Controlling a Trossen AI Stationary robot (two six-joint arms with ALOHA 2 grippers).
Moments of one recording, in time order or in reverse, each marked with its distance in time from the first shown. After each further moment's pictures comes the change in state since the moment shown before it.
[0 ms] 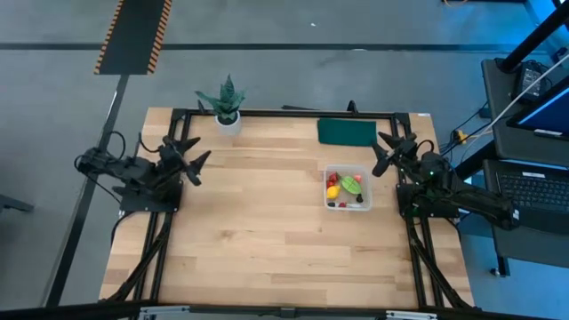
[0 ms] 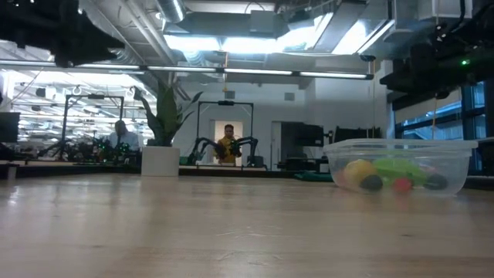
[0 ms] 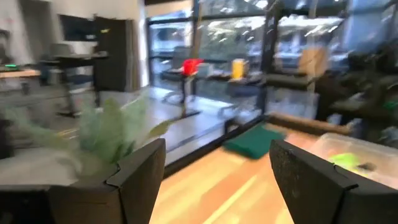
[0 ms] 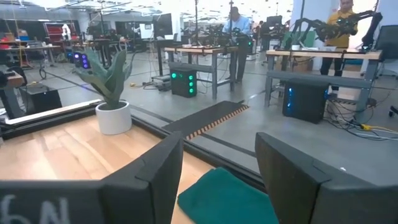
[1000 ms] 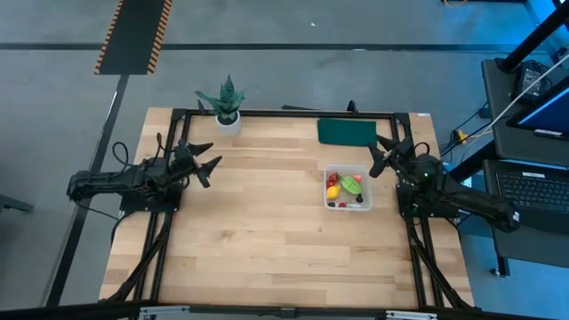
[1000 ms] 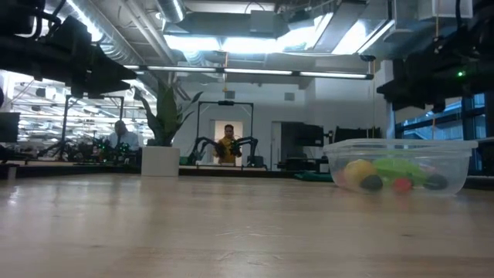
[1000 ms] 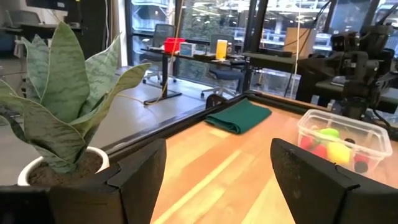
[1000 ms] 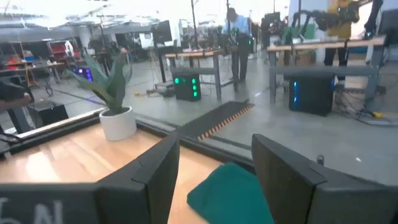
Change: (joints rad) left arm 0.394 -0.001 -0.151 0.014 0.472 -0.159; right arm -0.028 0.002 -0.089 0.094 -0.036 0.097
